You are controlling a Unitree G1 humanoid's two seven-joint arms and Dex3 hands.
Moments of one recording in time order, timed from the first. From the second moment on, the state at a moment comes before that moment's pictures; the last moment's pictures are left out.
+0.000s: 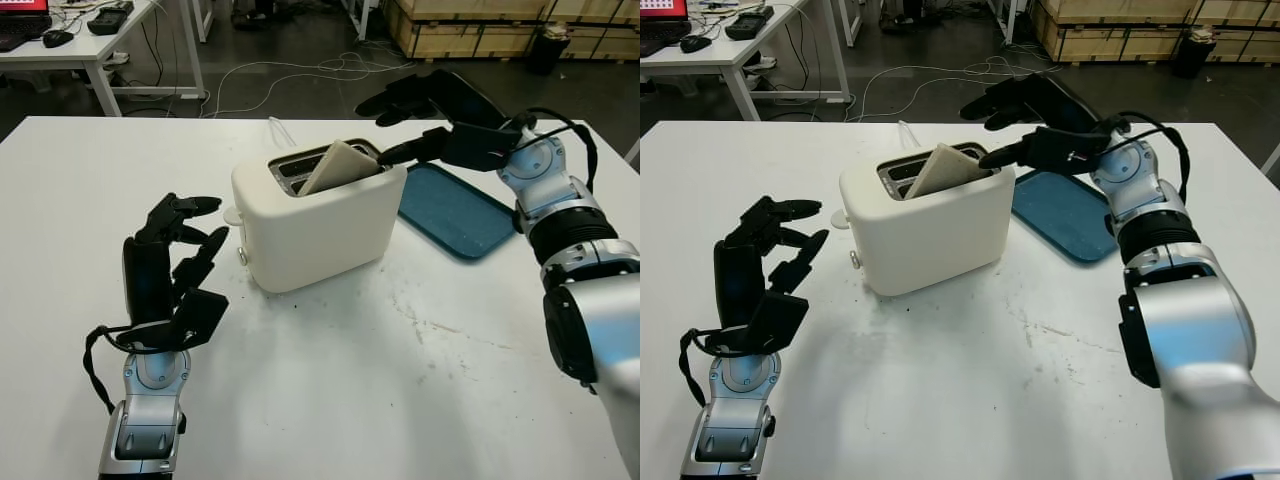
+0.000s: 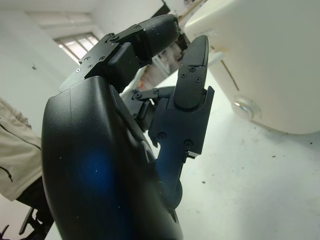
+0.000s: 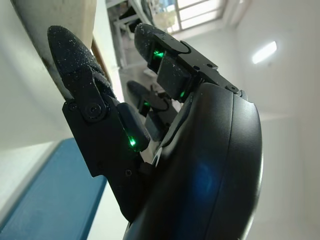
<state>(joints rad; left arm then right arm) 0.01 0.08 0.04 -0.18 0.36 -0.16 0.28 -1.09 -0.42 0.14 1.17 -0.29 -0.68 0.34</state>
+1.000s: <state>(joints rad) 0.01 0.08 0.03 -0.18 0.36 -0.16 0.28 -1.10 -0.38 0.24 1.20 -0.37 -0.69 0.26</state>
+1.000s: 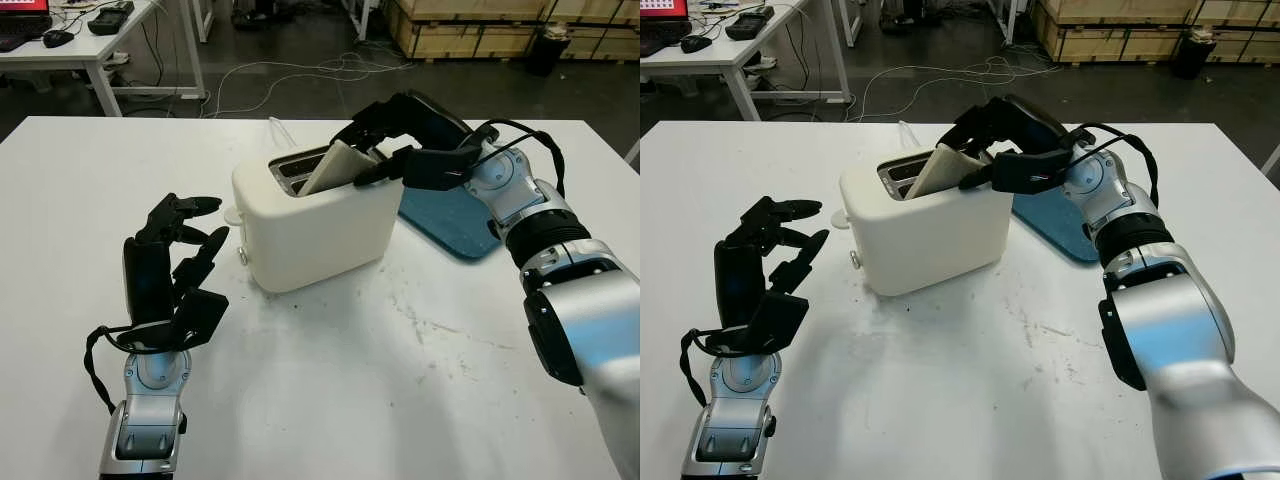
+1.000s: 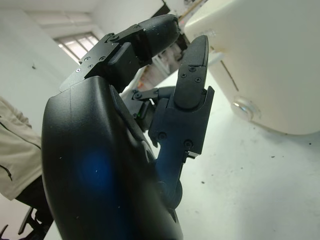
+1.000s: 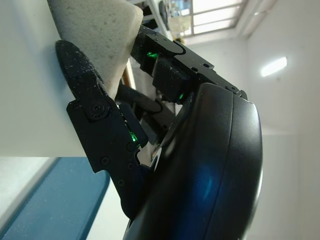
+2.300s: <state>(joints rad) 0.01 0.07 0.03 -0.17 0.36 -0.16 0.28 -1.26 -0.36 0.44 1.25 -0.65 -0.71 -0.07</state>
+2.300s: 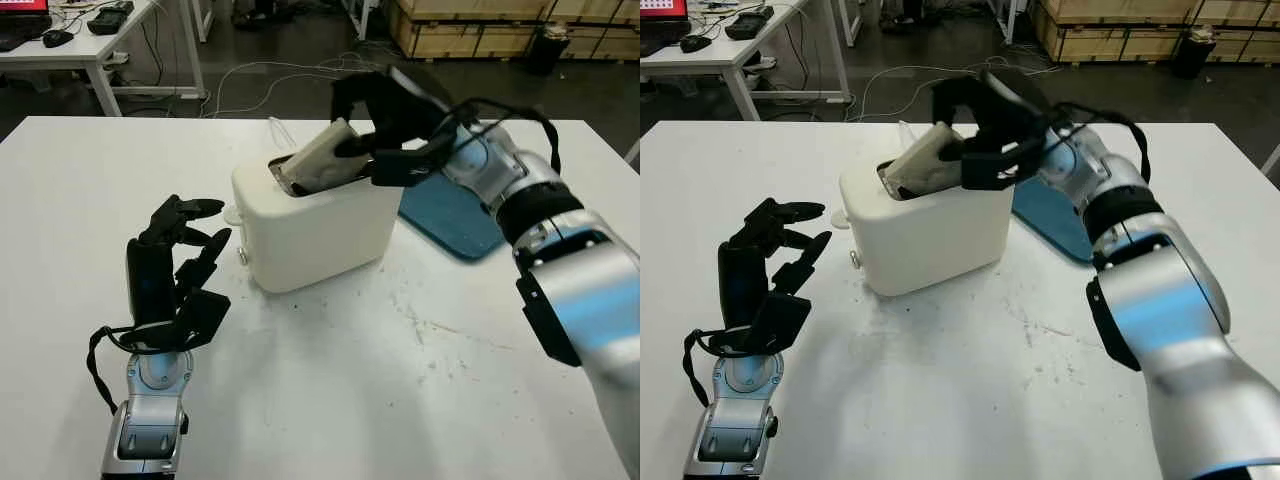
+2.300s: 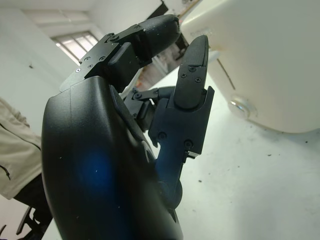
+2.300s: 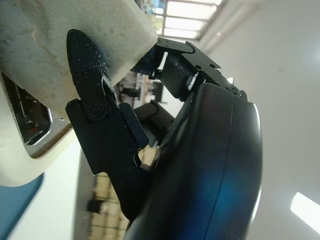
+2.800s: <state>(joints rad) 0.01 0.07 0.02 -0.17 0.36 -0.16 0.28 -1.41 -0.38 0.59 1.24 -0.79 -0.73 -0.04</state>
